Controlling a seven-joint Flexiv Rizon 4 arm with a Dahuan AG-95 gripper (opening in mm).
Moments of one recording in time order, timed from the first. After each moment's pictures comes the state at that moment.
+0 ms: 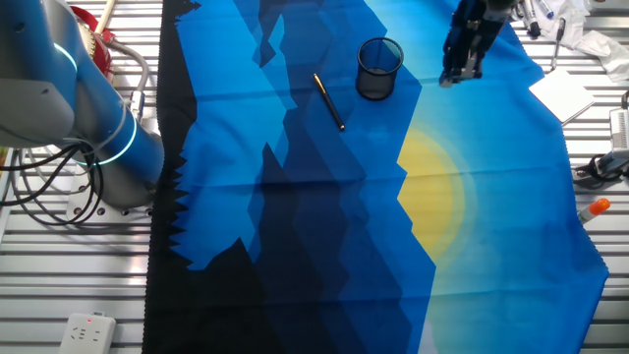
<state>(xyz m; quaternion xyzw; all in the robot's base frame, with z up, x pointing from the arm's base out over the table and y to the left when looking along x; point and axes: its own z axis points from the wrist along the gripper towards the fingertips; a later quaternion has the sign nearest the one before) 0.571 0.074 0.197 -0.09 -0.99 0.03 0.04</state>
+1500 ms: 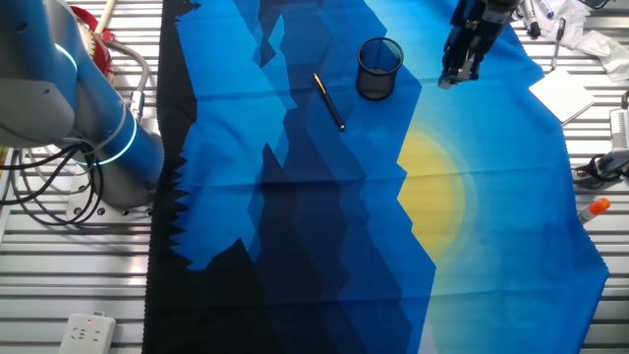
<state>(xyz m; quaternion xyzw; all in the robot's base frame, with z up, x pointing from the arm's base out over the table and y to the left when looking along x) 0.571 0.073 0.197 -0.12 -0.99 0.03 0.05</state>
